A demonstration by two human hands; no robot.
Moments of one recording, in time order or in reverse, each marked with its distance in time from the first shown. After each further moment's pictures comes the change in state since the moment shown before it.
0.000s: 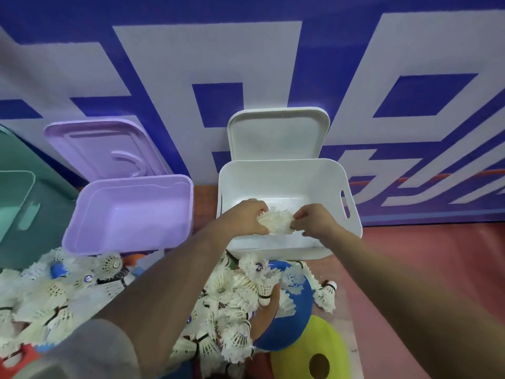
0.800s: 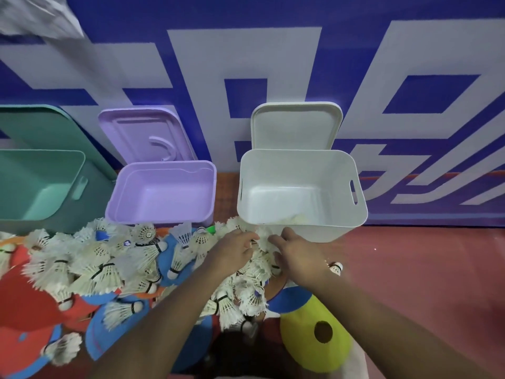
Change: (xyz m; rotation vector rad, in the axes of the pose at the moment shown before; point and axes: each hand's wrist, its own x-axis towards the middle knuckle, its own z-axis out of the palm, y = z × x) left_hand -0.155 -0.011 0.050 -0.102 0.191 -0.155; right_hand -0.124 0.029 0.079 -0.832 0.028 -0.684
